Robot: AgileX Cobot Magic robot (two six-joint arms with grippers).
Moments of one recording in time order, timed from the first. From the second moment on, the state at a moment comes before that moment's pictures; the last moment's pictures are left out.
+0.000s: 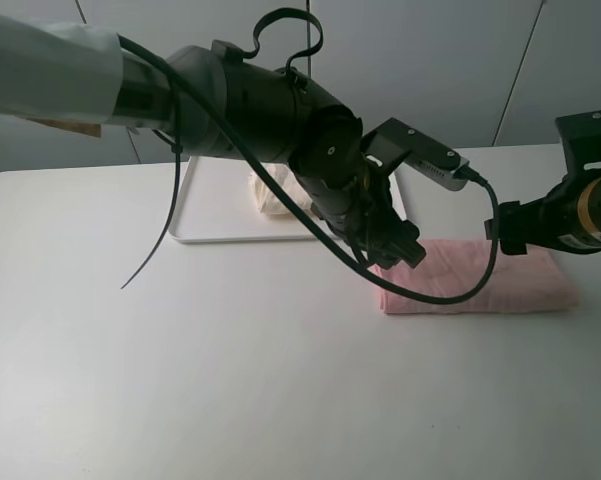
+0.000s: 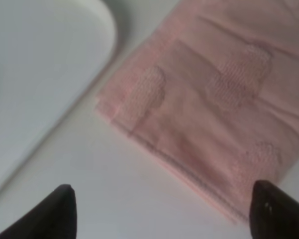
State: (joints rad) left arm -0.90 2.15 -1.57 0.15 0.54 -0.16; right arm 0.33 1.46 -0.53 -1.25 0.43 1.47
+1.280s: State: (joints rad) left arm -0.77 2.31 -1.94 -0.14 0.98 -0.20; right arm -0.19 1.59 -0.92 0.14 0.75 -0.28
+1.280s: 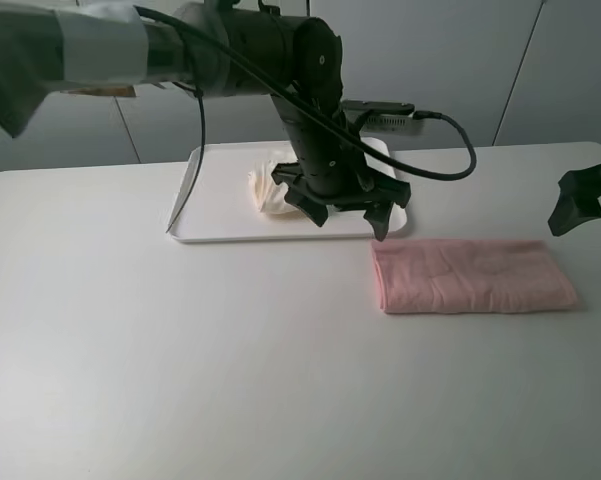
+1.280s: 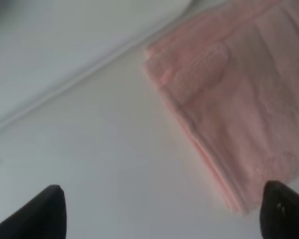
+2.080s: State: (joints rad) left arm -0.85 2.50 -2.16 0.00 1.14 -0.58; right arm -0.19 1.61 -0.92 0.12 0.73 -0.20
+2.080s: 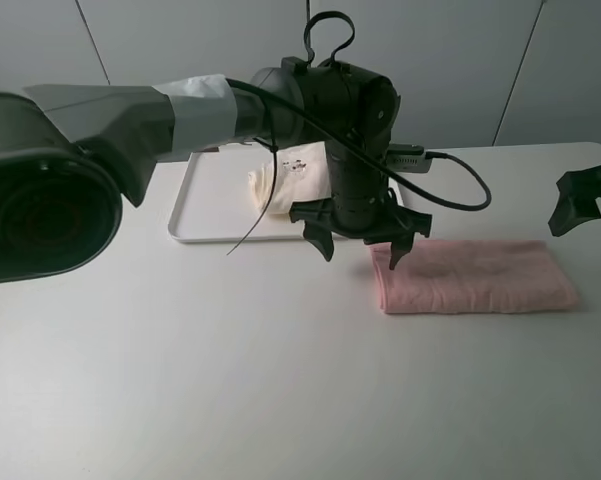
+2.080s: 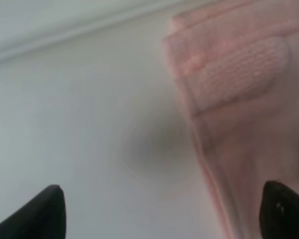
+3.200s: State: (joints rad) left arm -0.85 2.61 -2.26 -0.01 1.21 -0.58; right arm -0.19 1.75 -0.92 0.12 0.73 -0.16
